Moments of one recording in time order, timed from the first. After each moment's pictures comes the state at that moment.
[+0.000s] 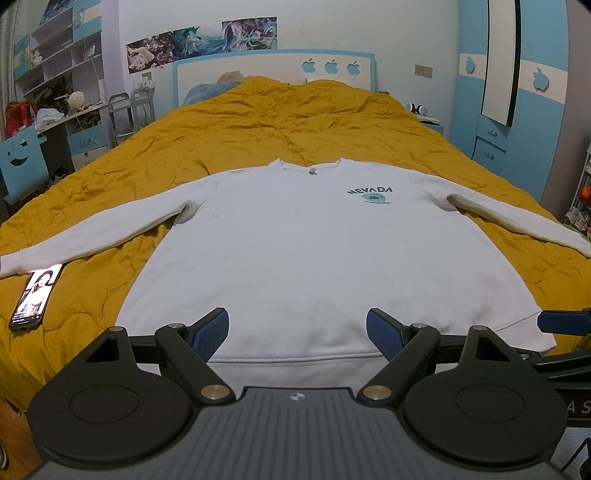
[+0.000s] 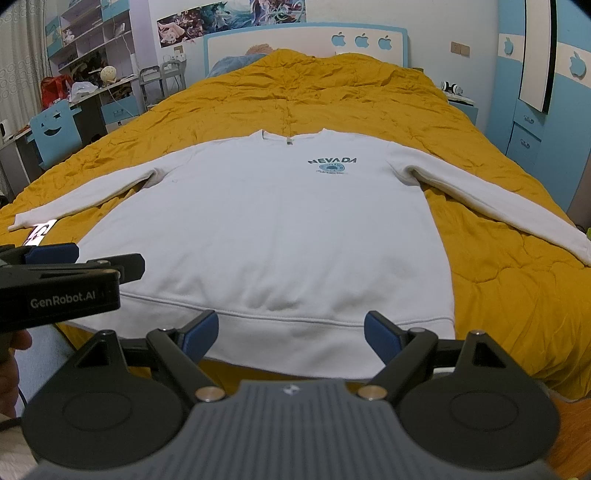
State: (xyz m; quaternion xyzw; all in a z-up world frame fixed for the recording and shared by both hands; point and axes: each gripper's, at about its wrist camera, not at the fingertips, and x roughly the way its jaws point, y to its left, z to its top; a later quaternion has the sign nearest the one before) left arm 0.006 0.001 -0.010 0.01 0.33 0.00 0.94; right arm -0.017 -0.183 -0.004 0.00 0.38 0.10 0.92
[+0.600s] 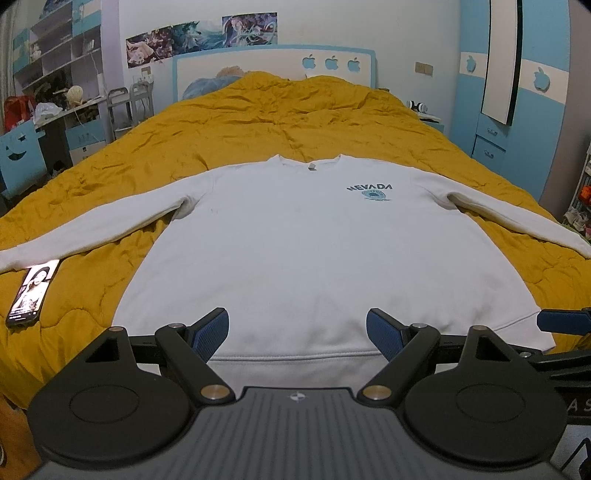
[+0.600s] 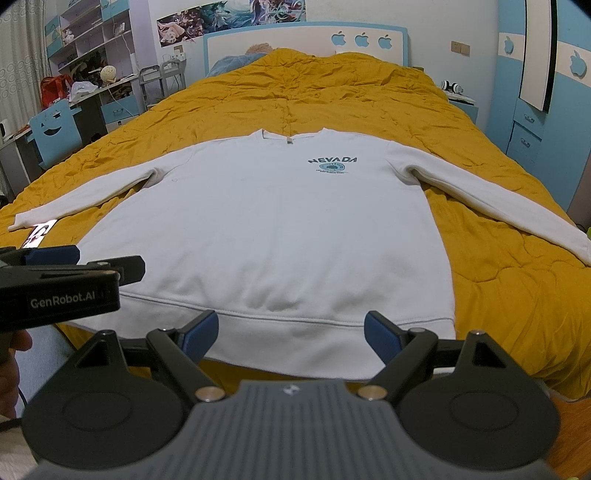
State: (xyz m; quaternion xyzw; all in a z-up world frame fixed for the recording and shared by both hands) left arm 0.007 0.004 -0.015 0.01 0.34 -0.01 0.94; right arm -0.017 -0.182 -0.008 0.01 0.38 0.10 0.92
